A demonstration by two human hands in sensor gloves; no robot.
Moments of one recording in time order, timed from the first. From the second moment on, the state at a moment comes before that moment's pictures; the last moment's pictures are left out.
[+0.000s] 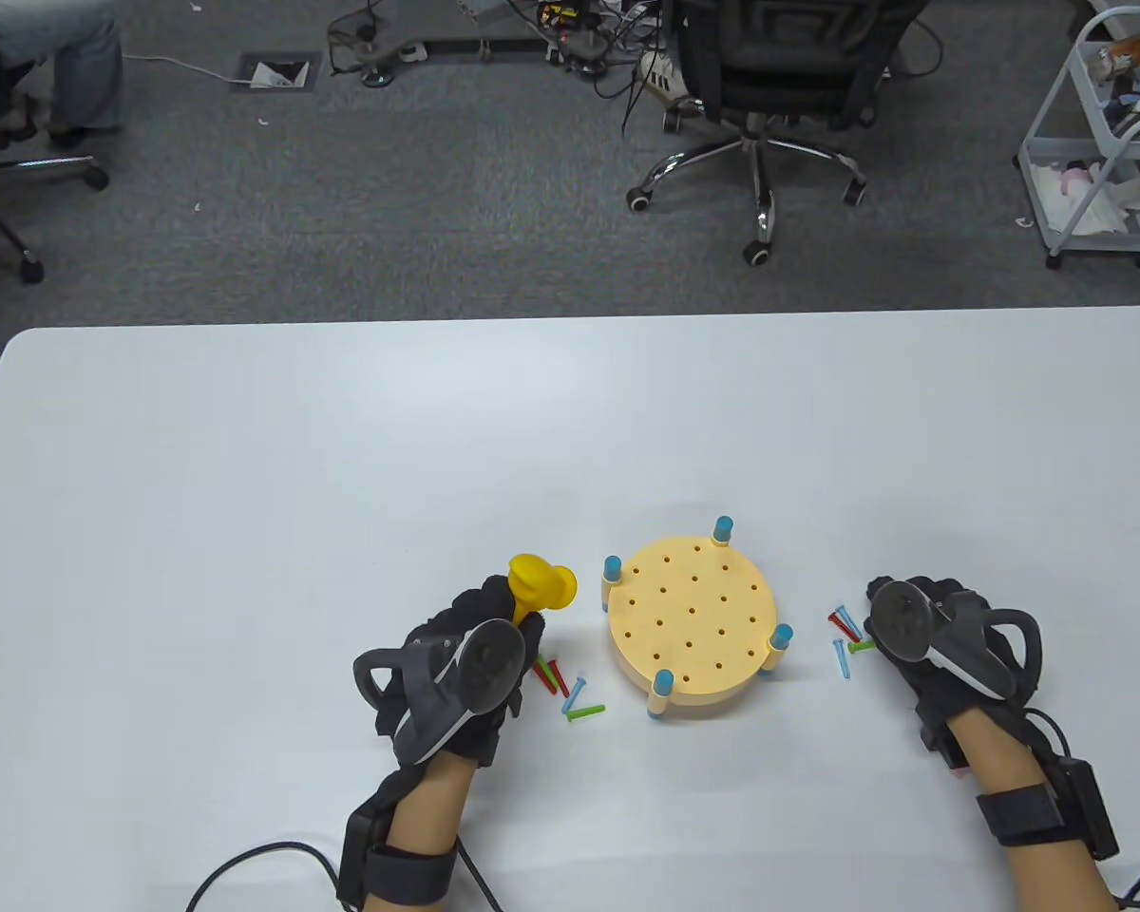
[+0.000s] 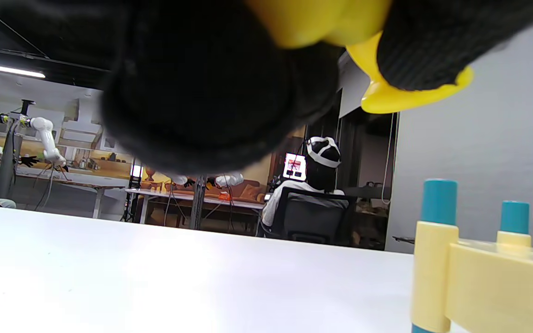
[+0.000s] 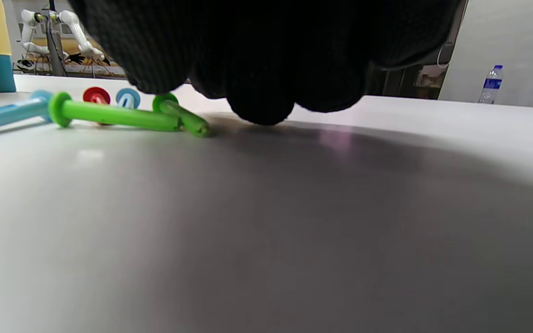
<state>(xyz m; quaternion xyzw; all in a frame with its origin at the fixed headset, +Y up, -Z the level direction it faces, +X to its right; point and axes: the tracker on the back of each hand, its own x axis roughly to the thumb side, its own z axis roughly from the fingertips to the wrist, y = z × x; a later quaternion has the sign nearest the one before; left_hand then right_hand) -0.131 -0.690 -0.235 0.14 -0.05 0.08 0.99 0.301 -0.774 -0.271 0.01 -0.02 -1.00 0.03</state>
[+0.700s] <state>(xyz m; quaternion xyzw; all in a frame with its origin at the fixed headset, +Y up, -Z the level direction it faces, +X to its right) -0.128 -0.696 -0.237 0.10 -0.05 0.08 0.99 0.290 -0.774 -0.280 0.03 -0.03 -0.99 0.10</state>
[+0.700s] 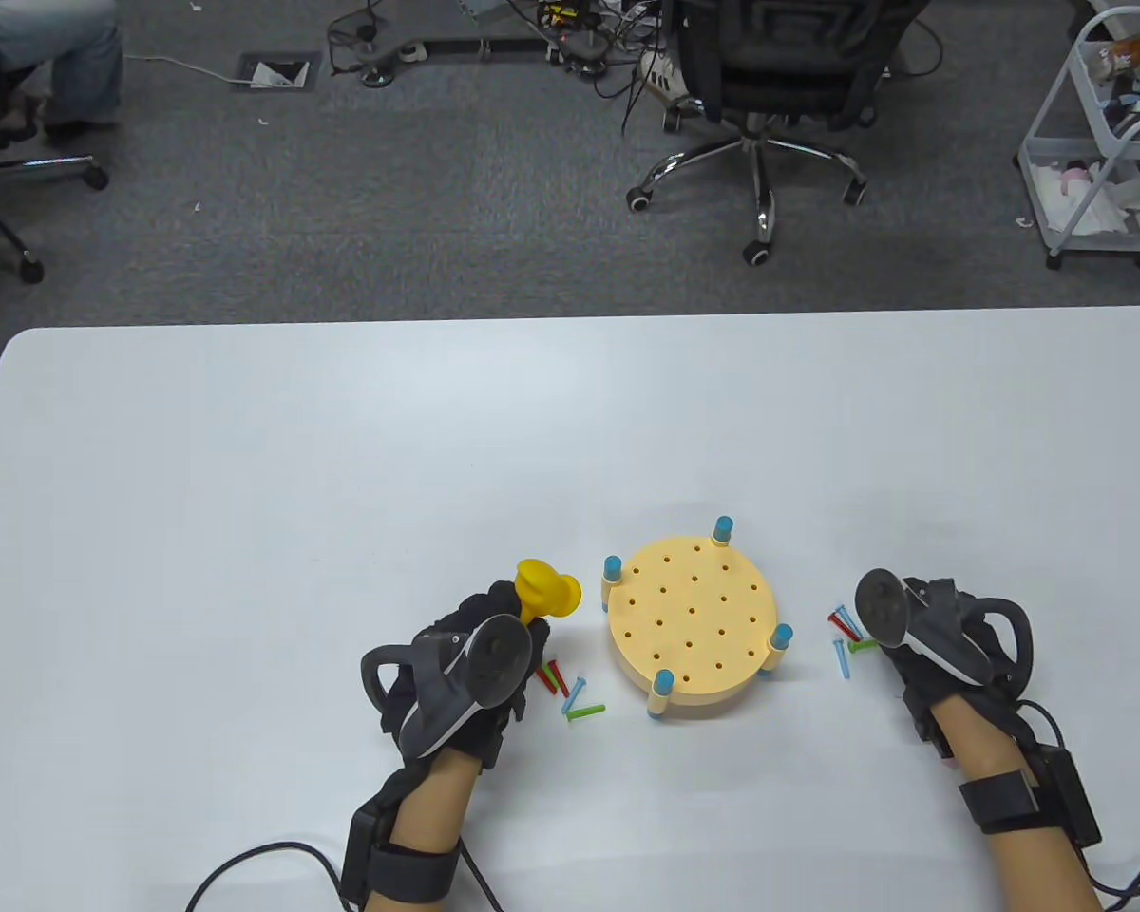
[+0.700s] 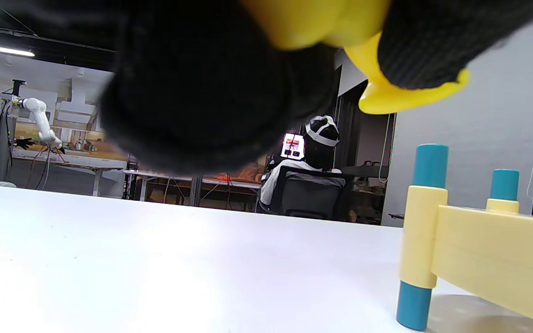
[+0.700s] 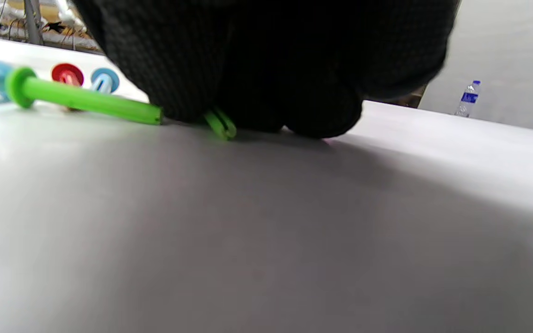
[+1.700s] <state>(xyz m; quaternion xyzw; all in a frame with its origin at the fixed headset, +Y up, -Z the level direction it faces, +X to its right) -0.094 -0.687 -0.221 0.17 -0.14 0.08 0.97 0.156 -0.666 -0.220 -0.24 0.12 -0.96 -0.12</state>
